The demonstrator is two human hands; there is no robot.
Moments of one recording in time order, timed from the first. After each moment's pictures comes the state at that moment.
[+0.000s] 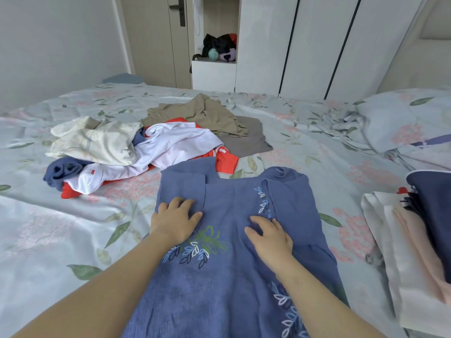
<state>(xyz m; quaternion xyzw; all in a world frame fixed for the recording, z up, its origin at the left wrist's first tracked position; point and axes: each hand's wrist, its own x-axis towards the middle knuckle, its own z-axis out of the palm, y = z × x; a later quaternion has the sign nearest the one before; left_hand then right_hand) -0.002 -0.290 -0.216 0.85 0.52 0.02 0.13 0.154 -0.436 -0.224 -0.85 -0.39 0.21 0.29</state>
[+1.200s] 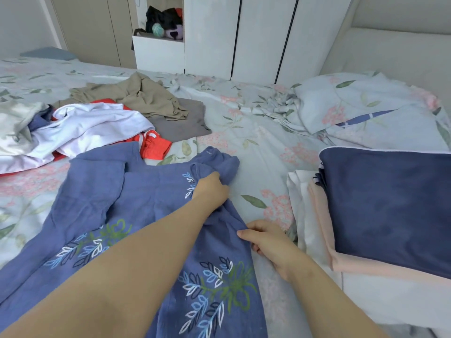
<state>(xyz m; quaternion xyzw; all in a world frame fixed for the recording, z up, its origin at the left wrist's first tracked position) 0.222 -0.372 -0.208 0.82 0.45 0.11 0.35 0.259 -0.538 -0.217 -0.73 -0.26 0.40 0.49</state>
